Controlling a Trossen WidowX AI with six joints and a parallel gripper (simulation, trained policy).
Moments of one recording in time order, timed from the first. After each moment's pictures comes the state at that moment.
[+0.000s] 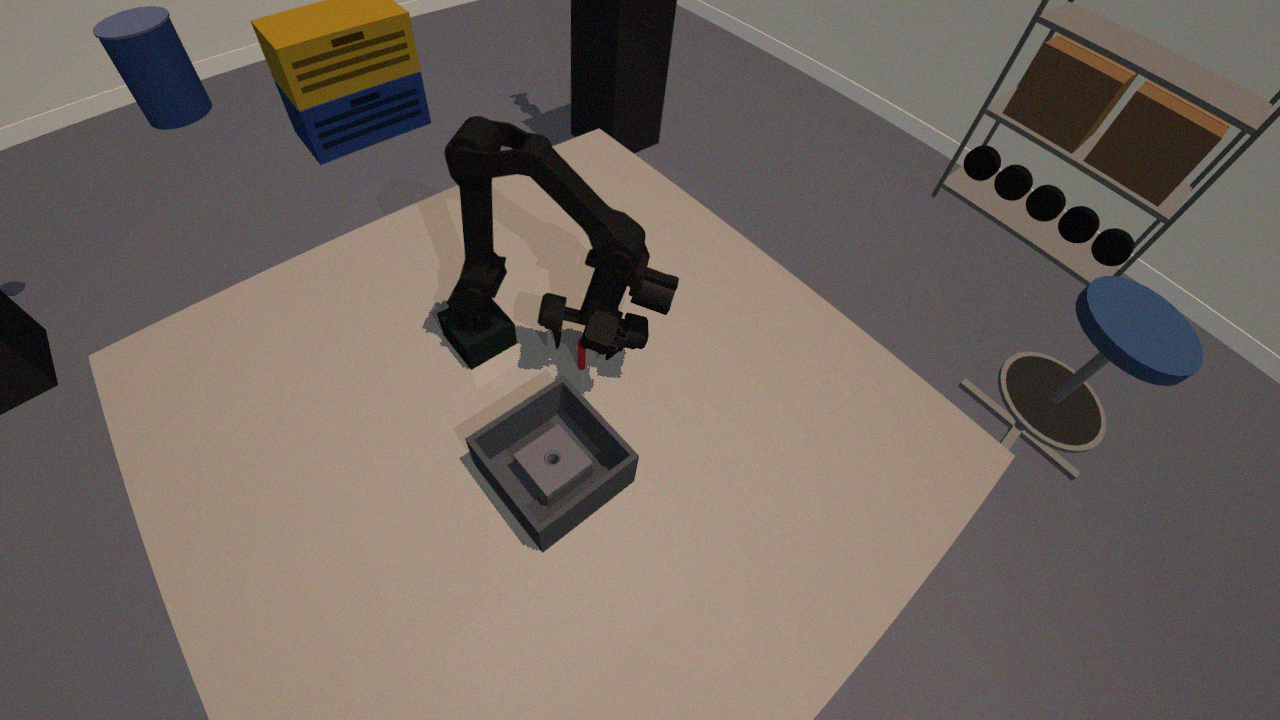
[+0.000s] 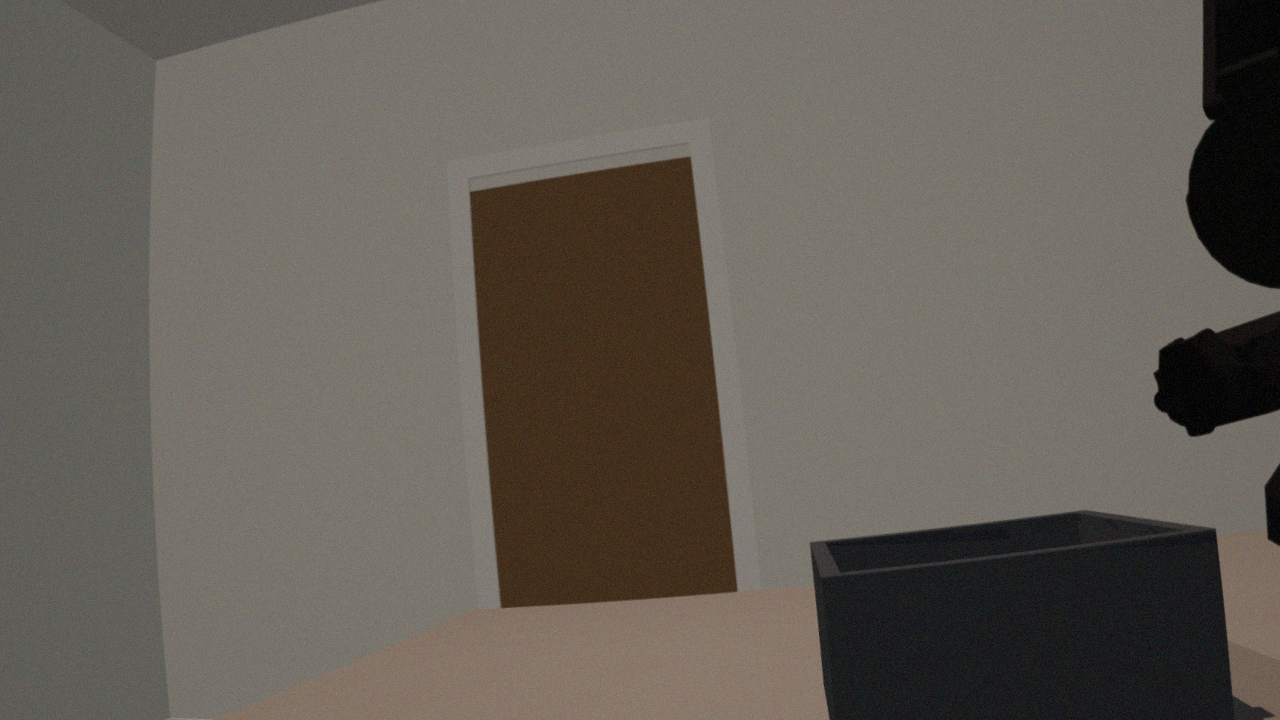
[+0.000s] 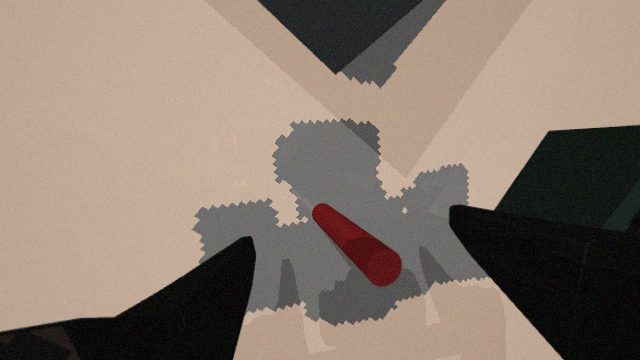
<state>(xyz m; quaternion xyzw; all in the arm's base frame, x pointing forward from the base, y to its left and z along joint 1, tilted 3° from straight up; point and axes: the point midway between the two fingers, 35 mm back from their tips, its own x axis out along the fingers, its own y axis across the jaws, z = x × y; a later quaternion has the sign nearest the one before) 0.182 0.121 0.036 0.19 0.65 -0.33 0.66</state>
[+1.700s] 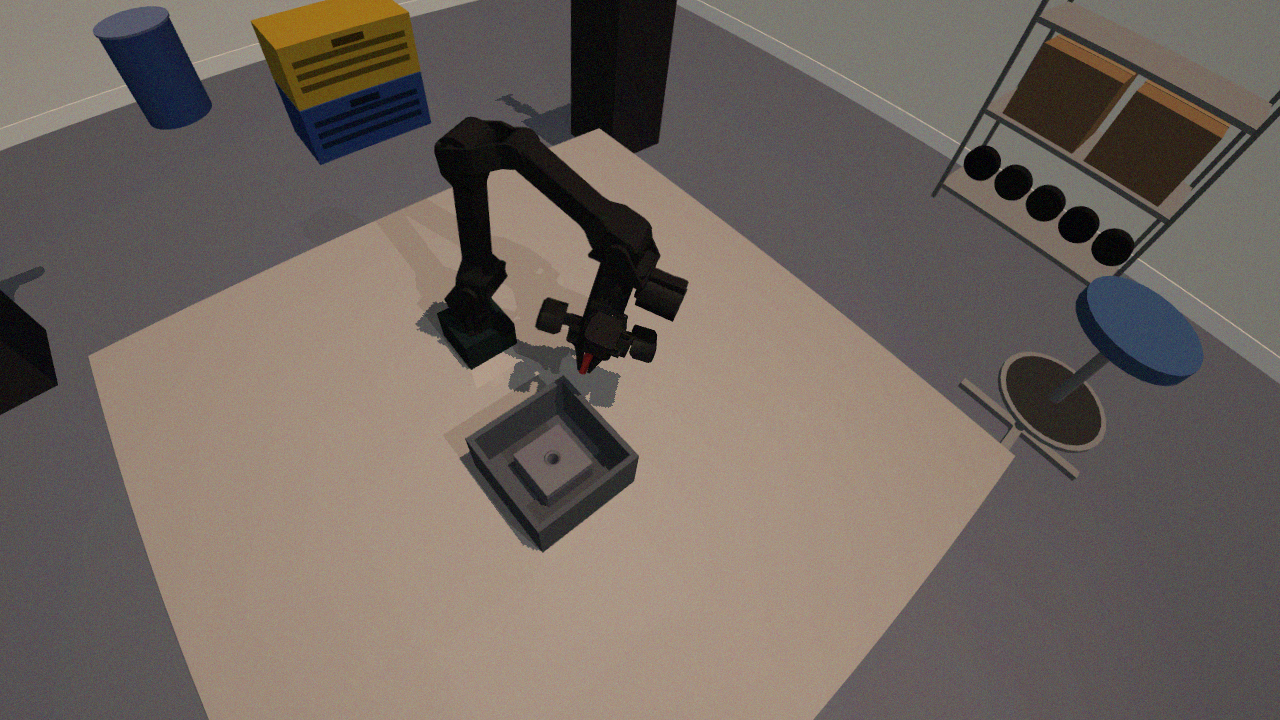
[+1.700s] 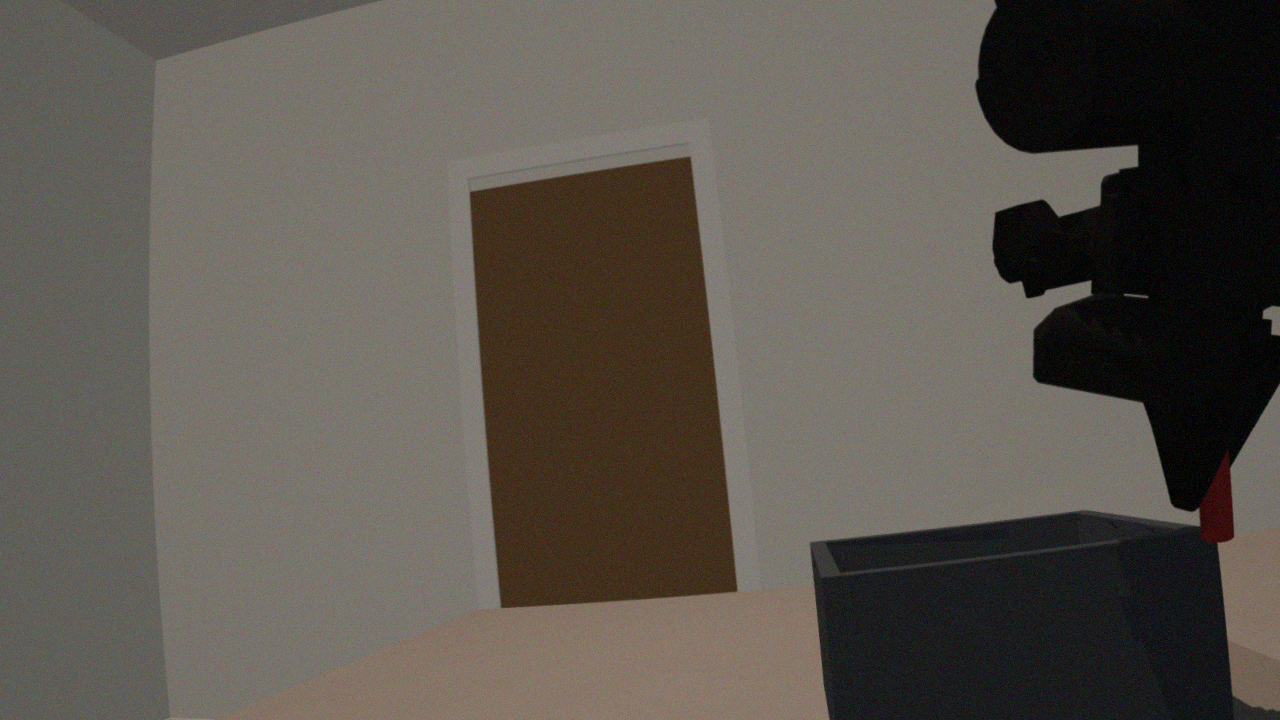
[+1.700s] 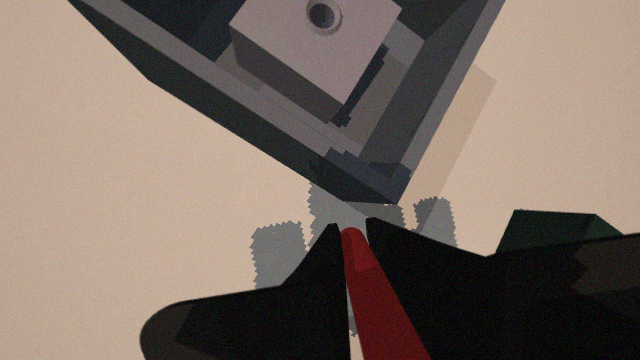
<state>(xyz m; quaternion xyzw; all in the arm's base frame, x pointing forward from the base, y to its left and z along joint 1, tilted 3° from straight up) 0.241 0.074 0.092 0.20 0.57 -0.38 0.71</state>
